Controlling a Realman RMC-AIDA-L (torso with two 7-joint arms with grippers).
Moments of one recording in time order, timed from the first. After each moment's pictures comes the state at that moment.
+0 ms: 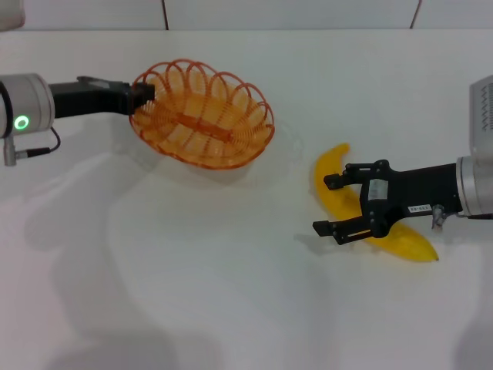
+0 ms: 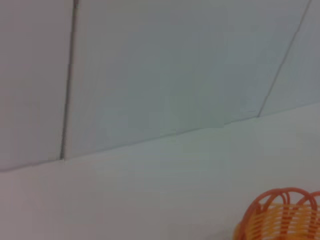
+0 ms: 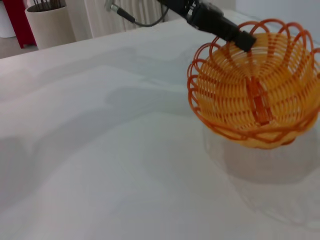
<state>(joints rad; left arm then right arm) -0.68 -2.03 0.93 0.63 1.95 0.99 -1.79 0.51 2.03 -1.03 -0.67 -2.00 -1.38 1.35</state>
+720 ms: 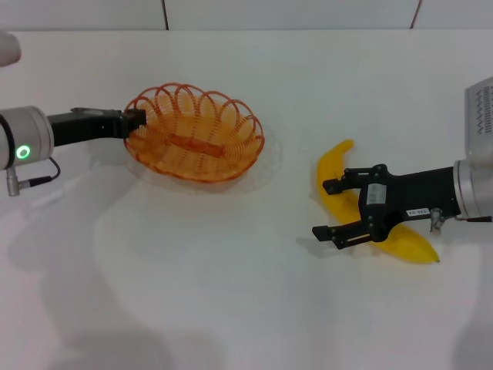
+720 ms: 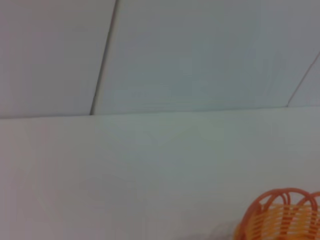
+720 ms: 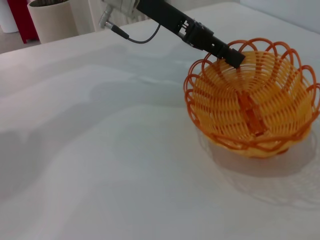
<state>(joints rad) -0.65 -2.03 0.93 0.51 1.88 0.92 -1.76 0.52 2.03 -1.03 -0.66 -2.02 -1.38 1.35</state>
